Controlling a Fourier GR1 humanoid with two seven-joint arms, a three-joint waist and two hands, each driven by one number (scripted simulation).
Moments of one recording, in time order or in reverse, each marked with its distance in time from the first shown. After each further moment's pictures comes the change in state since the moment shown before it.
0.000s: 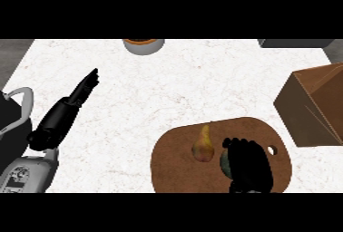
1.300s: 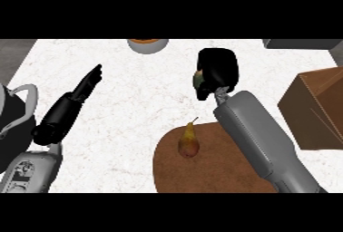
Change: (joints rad) left arm -0.038 -0.042 0.033 0.016 -0.042 -0.039 0.003; right arm -0.693 0.229 -0.350 0.713 0.123 -0.329 -0.320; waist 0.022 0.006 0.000
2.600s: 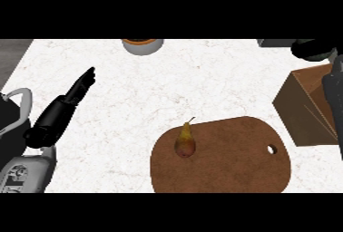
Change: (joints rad) left arm 0.031 0.000 0.043 -0.008 -0.015 -0.025 -0.007; right arm 0.045 -0.343 -0.434 -0.153 -0.002 0.003 0.186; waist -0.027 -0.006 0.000
